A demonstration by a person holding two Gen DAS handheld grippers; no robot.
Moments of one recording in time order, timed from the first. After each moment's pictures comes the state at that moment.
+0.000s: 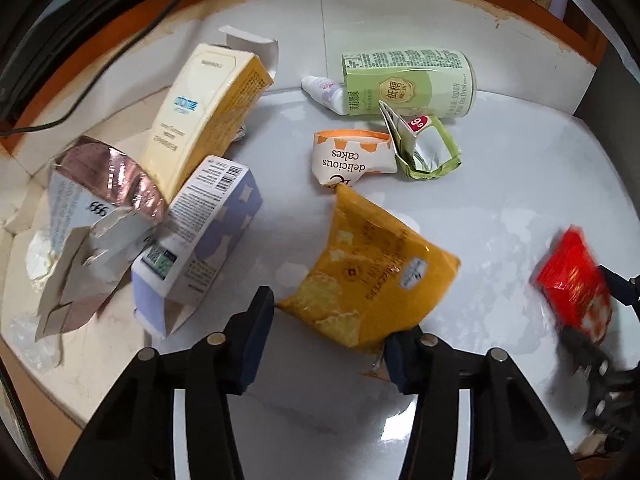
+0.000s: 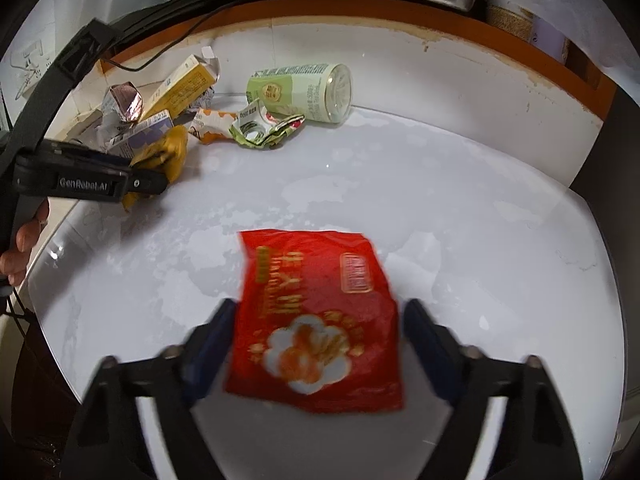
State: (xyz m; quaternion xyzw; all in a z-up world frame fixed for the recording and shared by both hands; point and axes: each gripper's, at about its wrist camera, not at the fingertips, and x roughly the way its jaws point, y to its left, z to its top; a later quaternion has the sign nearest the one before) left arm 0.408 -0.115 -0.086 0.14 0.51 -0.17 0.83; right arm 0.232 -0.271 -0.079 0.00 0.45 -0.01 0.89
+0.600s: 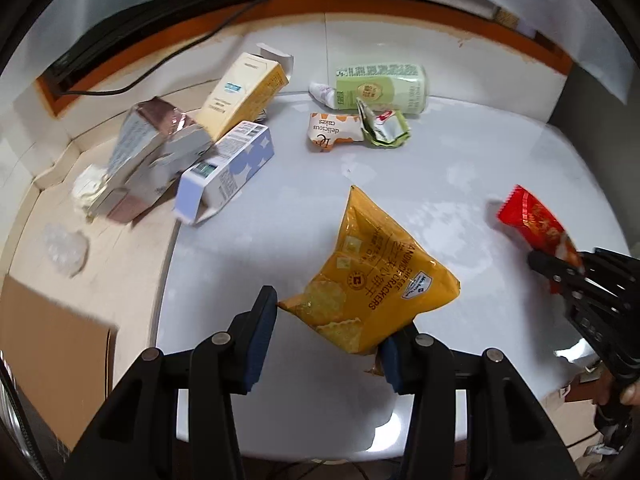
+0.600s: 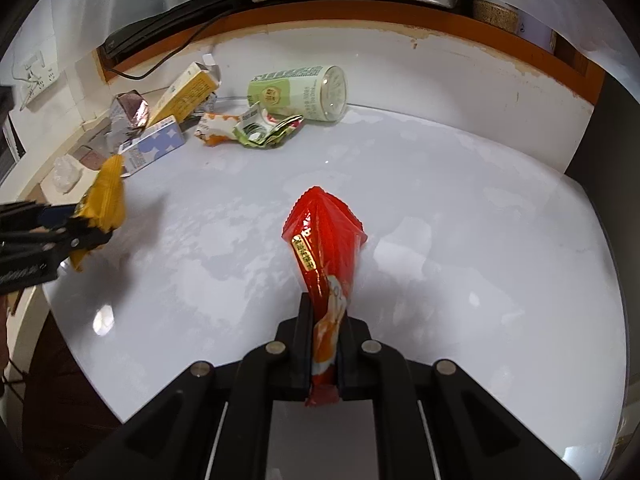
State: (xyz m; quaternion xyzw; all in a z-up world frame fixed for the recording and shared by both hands) left arm 0.302 -0.085 -0.048 0.10 0.48 -0.15 0.86; right arm 0.213 -0.273 -0.071 0.02 0.45 0.00 0.89
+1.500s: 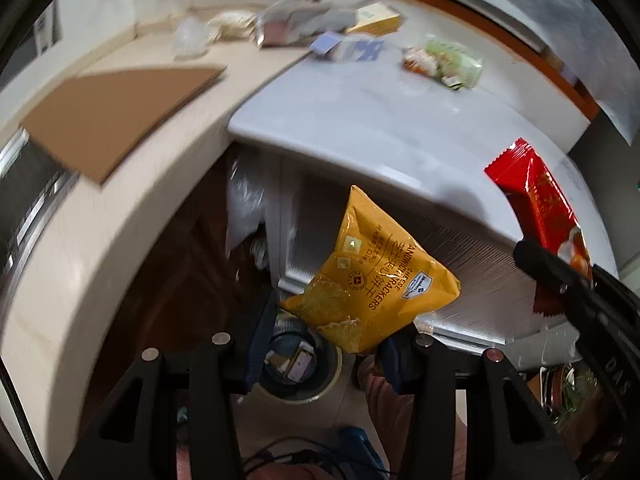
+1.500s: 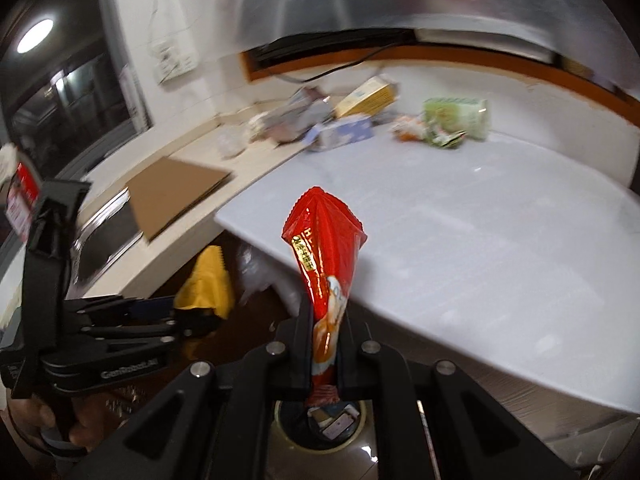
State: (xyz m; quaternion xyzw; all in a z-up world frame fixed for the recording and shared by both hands) left arm 0.124 0.018 -0.104 -0.07 0.51 -0.04 0.86; right arm 0.092 -0.155 -0.060 0.03 0.39 0.19 0.90
